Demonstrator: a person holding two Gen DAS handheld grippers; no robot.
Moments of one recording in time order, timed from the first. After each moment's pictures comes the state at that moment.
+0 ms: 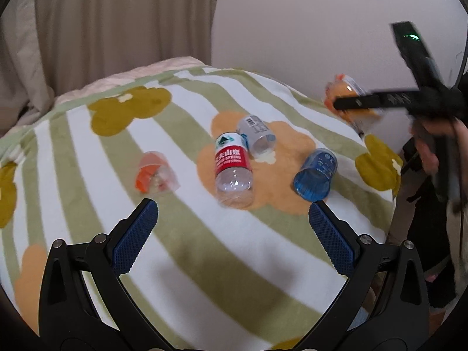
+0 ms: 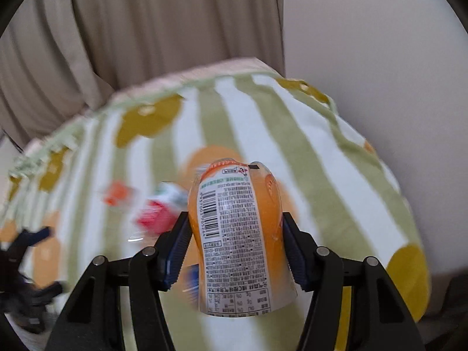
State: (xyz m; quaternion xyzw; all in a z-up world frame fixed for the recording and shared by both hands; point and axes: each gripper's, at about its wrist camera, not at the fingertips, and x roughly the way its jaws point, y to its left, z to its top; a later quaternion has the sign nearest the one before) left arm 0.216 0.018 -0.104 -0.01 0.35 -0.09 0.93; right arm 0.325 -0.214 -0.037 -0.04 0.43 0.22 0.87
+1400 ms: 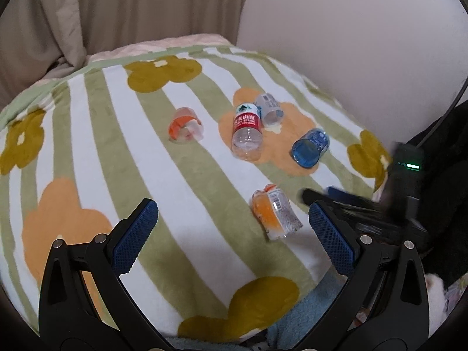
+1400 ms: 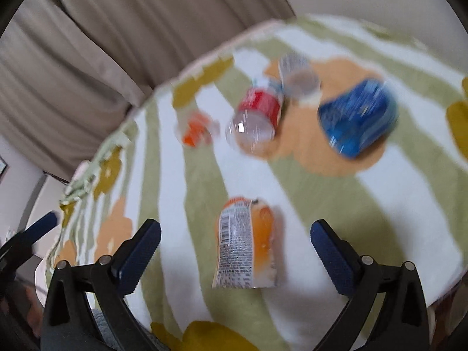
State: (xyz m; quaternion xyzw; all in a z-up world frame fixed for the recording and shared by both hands) left arm 0.145 0.036 -0.073 -0.06 0.42 -0.04 0.90; right arm 0.192 -0.177 -0.125 0.13 0.44 0.25 0.85
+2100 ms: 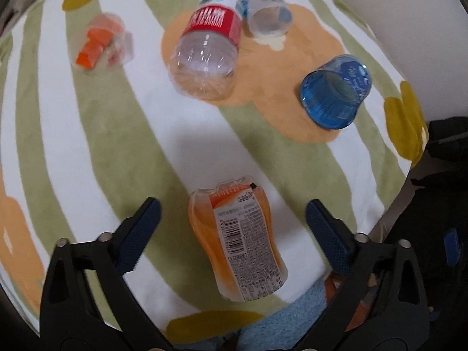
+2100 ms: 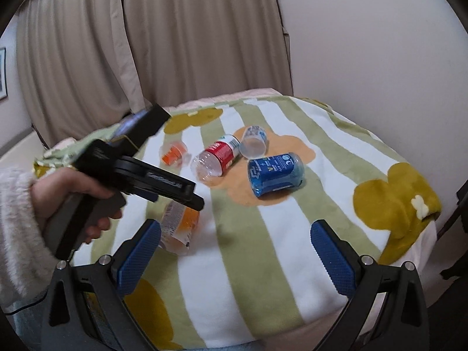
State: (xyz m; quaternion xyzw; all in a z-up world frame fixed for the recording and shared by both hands) left arm 0.278 -0.042 -0.200 -0.10 0.62 -0.04 0.78; right arm 0.119 -0.255 -0.091 -0.01 0.31 0.23 0.92
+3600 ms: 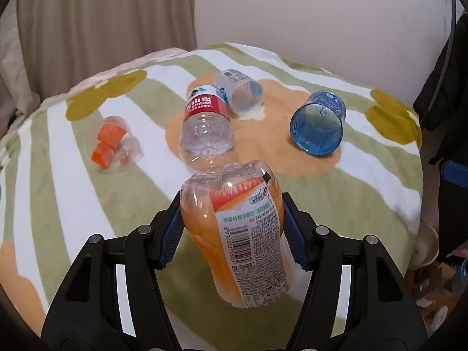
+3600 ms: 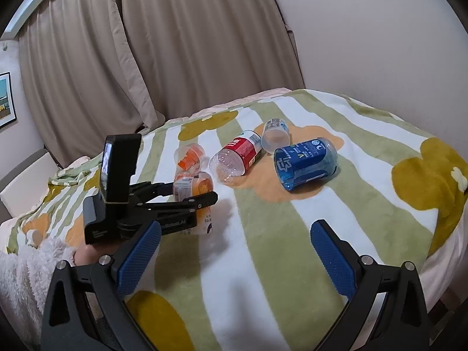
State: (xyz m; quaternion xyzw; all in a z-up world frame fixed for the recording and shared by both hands) left arm 0.228 -0.035 -0.204 0.05 0.35 -0.10 0.93; right arm 0.128 -0.229 -0.128 0.05 0.30 0.26 0.92
